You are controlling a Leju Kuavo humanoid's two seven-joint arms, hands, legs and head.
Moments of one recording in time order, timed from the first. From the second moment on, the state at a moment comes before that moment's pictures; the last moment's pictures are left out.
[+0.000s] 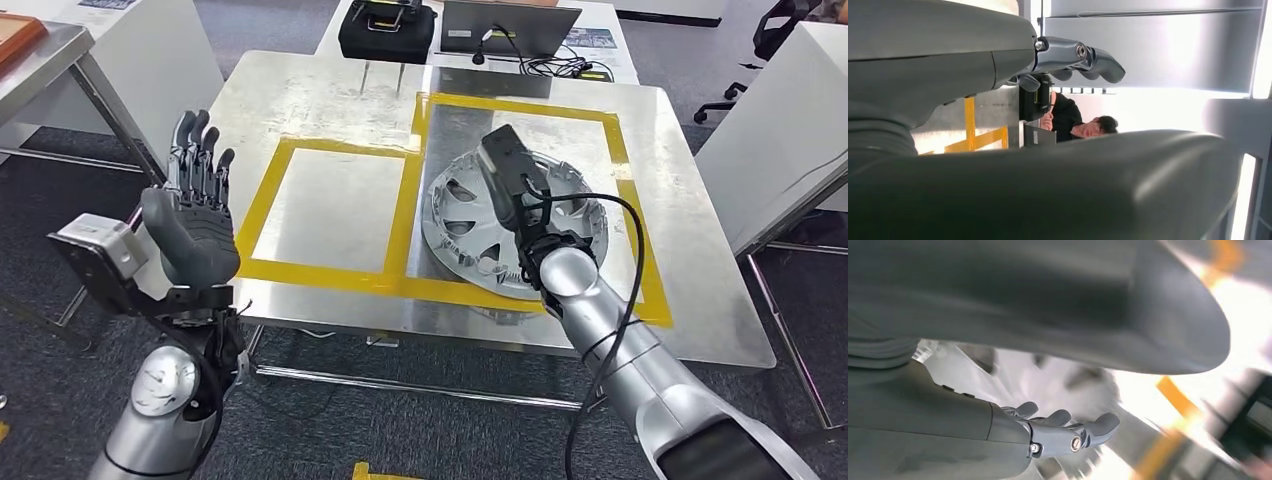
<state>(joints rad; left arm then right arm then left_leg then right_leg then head) -0.32 0.13 -0.60 -1.83 0.05 0.48 -0.21 -0.97 -0.03 0.85 -1.02 -0.15 -0.20 0.23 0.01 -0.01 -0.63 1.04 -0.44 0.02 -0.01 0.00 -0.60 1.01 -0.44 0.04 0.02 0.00</state>
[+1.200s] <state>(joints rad) -0.22 0.22 -0.52 -2.05 -0.09 0.54 -0.15 -0.32 -0.32 0.37 -2.07 -0.28 -0.49 -0.09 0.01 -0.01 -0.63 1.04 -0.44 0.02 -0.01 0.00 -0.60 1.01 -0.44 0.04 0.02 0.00</state>
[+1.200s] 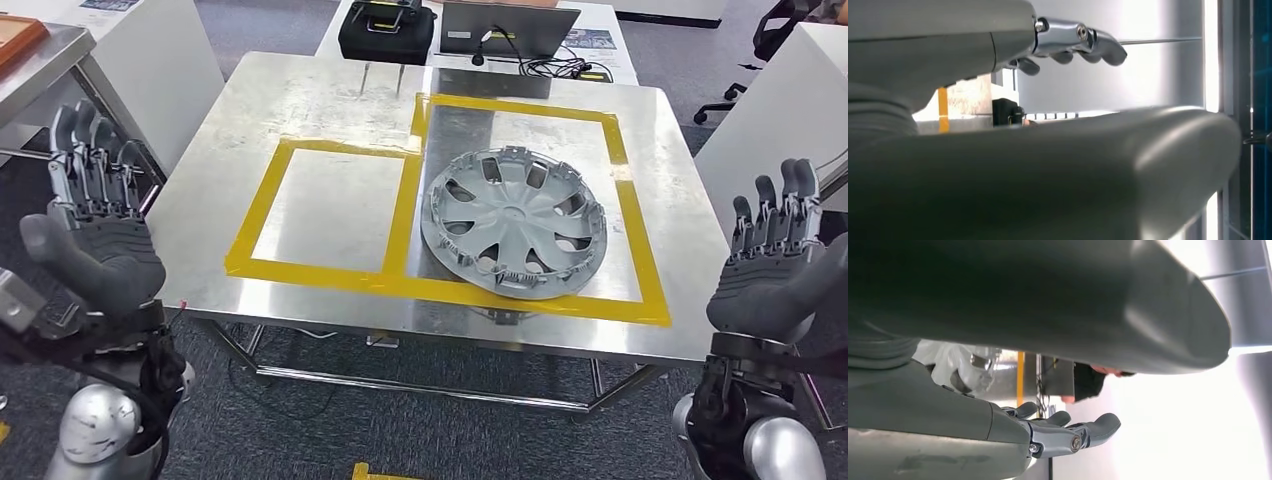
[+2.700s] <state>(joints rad) -0.16 0.22 -0.53 -2.07 -0.09 0.56 -0.13 -0.13 -0.33 0.30 -2.25 -0.21 -0.47 -0.09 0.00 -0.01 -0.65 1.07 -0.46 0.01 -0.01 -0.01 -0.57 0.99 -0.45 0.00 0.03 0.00</state>
